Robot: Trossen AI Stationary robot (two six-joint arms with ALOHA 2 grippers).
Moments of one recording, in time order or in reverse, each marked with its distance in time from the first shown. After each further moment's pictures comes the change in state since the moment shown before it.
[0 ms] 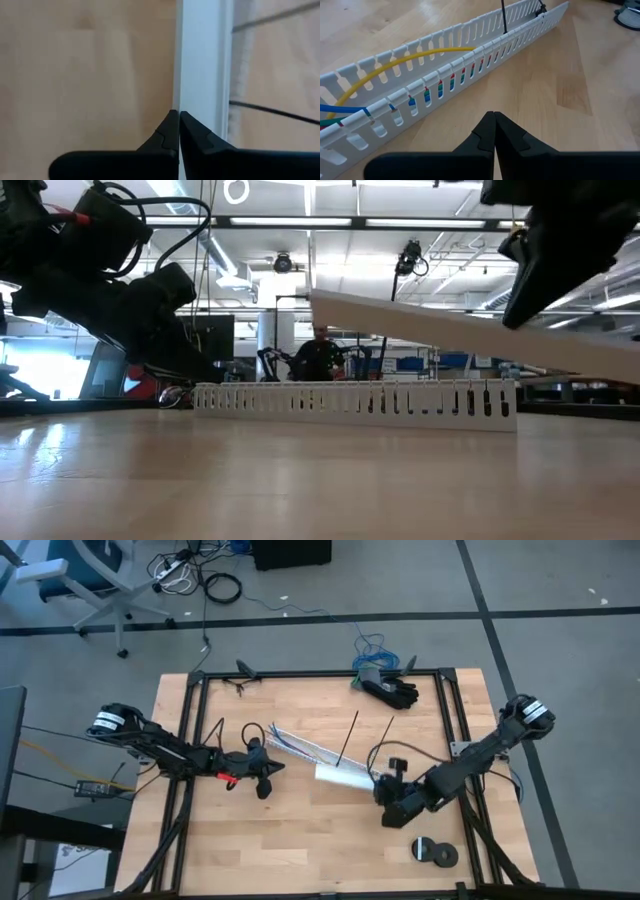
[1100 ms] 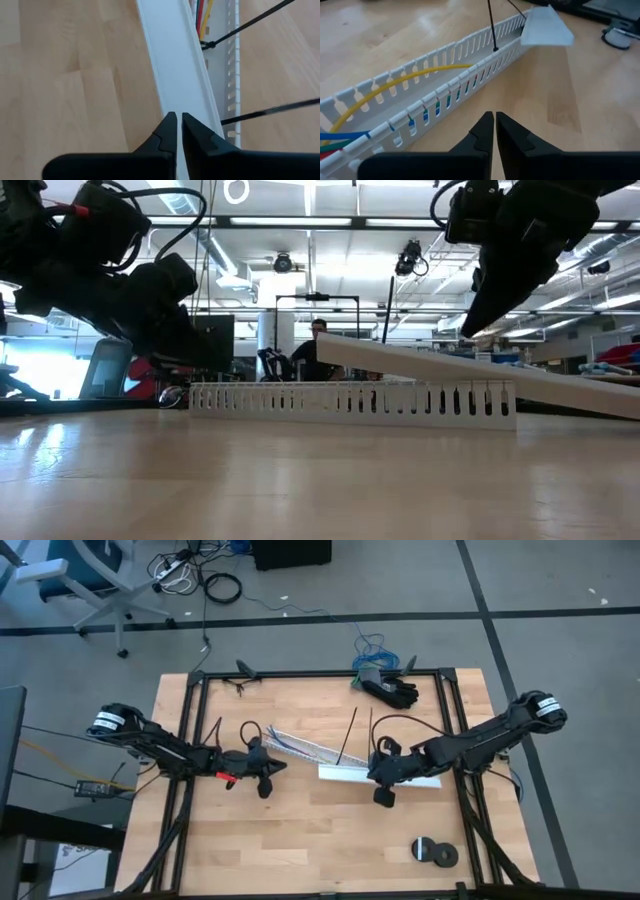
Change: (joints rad) left arm 0.000 0.000 0.000 0.068 -0.003 -0.003; right arm -0.271 -0.150 -0.162 0.257 -0.253 -0.088
